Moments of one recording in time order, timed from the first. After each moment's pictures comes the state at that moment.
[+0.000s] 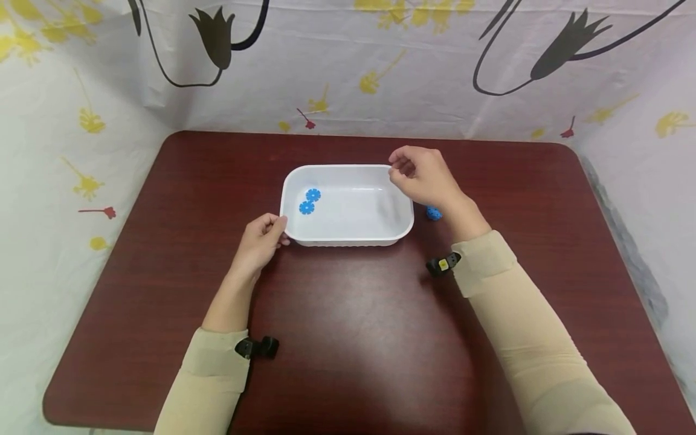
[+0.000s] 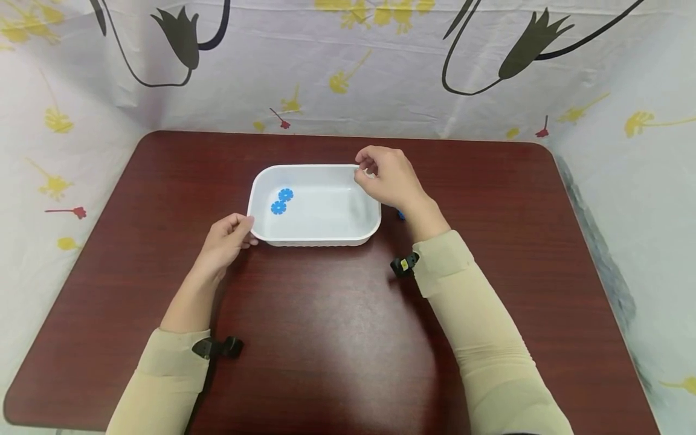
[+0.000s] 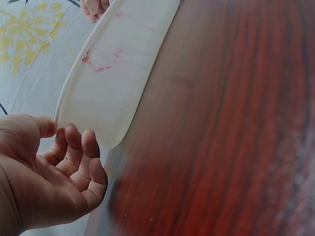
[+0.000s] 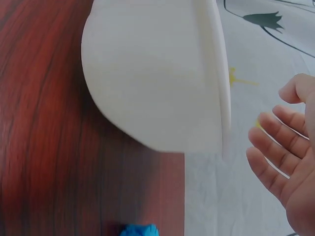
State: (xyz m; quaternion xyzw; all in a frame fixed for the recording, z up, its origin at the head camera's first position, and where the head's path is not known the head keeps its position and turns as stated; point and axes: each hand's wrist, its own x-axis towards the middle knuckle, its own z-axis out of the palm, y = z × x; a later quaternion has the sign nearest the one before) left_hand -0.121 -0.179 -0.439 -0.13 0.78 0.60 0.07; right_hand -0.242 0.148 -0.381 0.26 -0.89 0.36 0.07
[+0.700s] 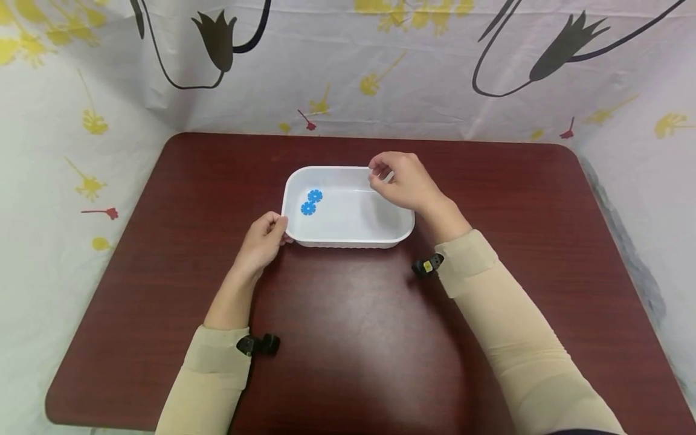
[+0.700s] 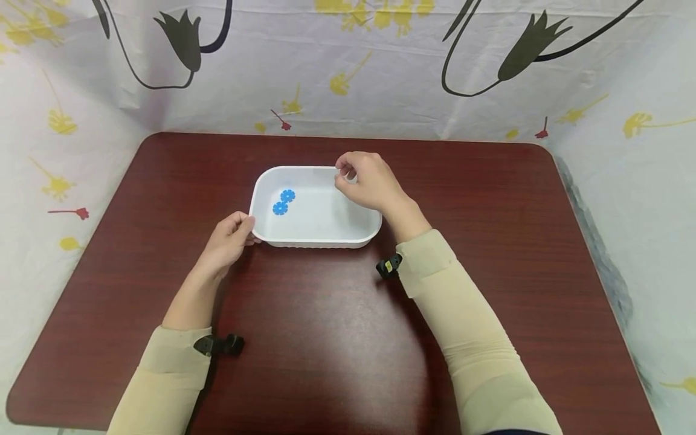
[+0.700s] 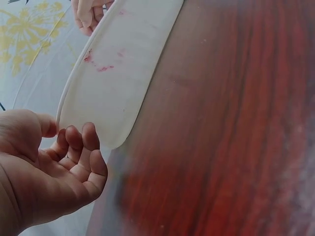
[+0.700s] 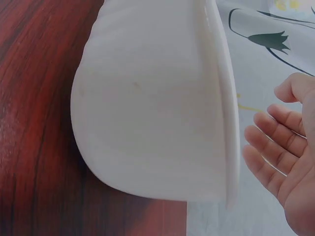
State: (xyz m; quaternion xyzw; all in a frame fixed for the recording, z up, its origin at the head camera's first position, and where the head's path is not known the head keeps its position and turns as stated) left_hand -0.121 -0.176 -0.436 -0.10 0.80 0.59 0.06; right_hand -0.239 0.116 -0.383 0.30 -0.88 0.37 0.03
